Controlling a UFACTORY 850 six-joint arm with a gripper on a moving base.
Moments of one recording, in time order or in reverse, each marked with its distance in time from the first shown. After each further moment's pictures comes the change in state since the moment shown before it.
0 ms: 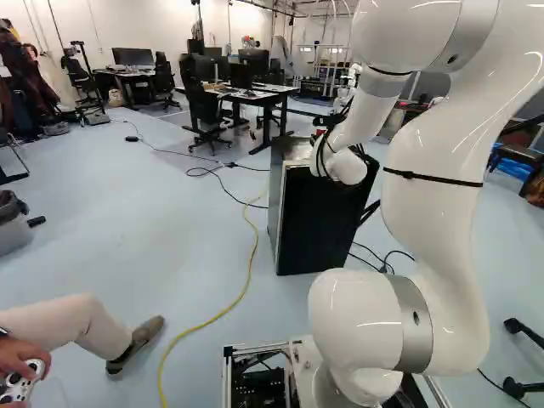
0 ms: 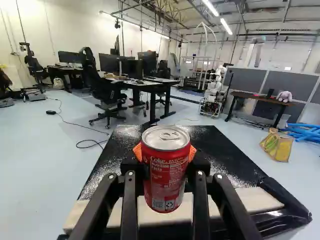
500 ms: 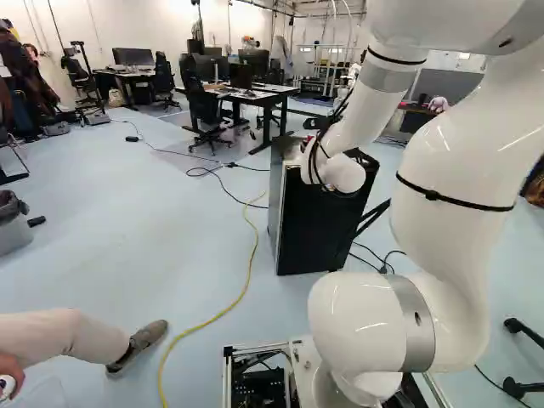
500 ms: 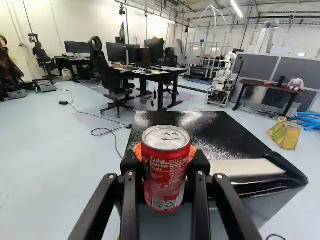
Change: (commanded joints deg) arm 5.5 12.6 13.3 3.5 -4.8 0.0
